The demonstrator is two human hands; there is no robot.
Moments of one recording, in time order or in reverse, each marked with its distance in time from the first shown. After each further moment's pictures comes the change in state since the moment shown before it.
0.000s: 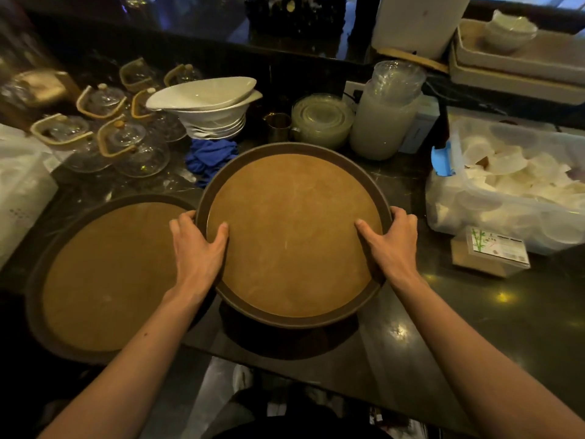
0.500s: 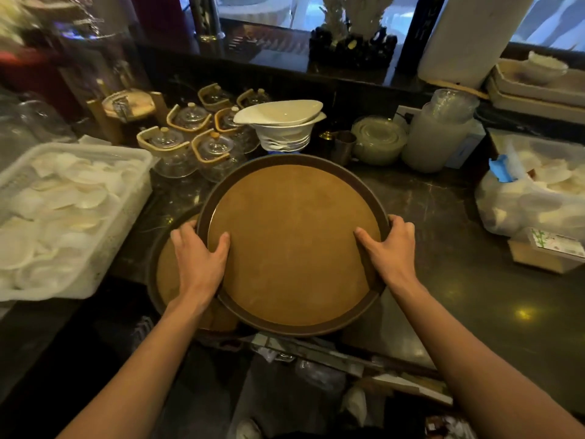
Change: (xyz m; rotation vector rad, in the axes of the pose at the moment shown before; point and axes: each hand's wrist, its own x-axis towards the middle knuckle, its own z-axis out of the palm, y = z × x) left_hand 0.035 -0.129 -0.157 -0.069 0.073 0.026; right_hand -0.123 -0.126 0.115 0.032 0.021 -0.059
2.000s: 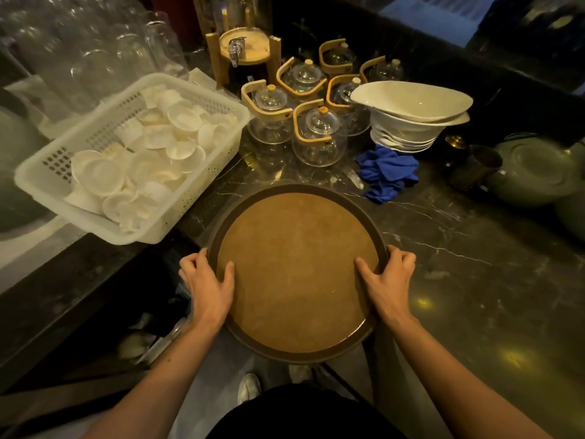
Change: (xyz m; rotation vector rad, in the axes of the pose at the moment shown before) left_hand 0.000 -0.125 0.006 0.194 0.138 -0.422; right_hand 0.042 -0.014 0.158 -0.084 -0.423 -0.102
